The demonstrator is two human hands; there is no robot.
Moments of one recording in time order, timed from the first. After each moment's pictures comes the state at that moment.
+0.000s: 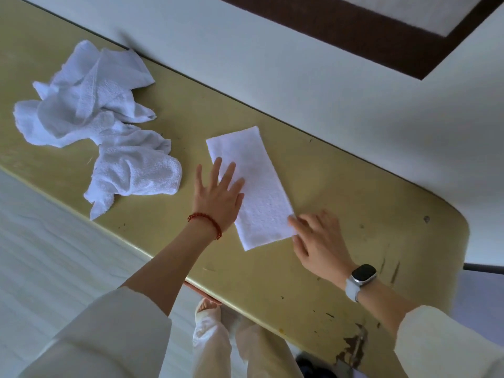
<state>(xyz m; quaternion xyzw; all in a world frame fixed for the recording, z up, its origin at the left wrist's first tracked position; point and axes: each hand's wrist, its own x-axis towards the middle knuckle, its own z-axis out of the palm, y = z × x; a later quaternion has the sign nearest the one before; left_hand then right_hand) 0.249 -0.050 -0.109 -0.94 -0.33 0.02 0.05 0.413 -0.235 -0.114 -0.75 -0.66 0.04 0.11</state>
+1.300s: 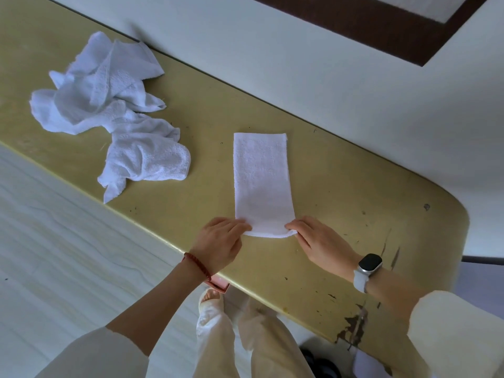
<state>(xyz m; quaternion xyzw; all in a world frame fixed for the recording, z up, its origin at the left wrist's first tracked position) 0.192 -0.125 -0.107 -0.94 -0.22 -0.16 -0.19 0.402 -0.253 -0.097 -0.65 -0.71 0.18 0.17</state>
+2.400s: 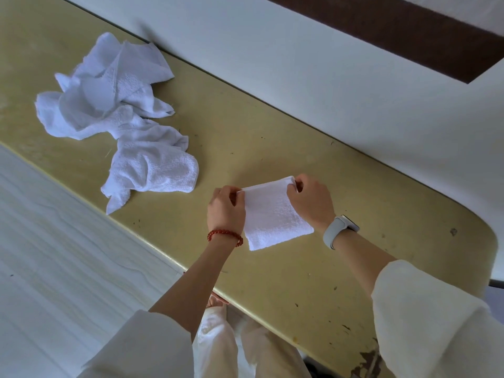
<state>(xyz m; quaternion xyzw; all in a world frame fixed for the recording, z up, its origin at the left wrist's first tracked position) 0.255 -0.077 -0.101 -0.63 -0.65 -0.17 -0.38 0.408 -0.128 -0.102 -0.85 -0.39 0.27 0.24</state>
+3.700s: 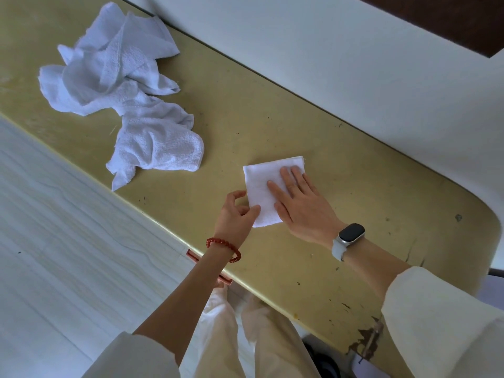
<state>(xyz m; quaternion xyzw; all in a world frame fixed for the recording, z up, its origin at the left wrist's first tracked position) 0.230 -0.118 -0.085 -0.53 -0.61 -0.11 -0.58 0.384 -0.169 -0.102 -0.69 -0.69 0.20 -0.05</state>
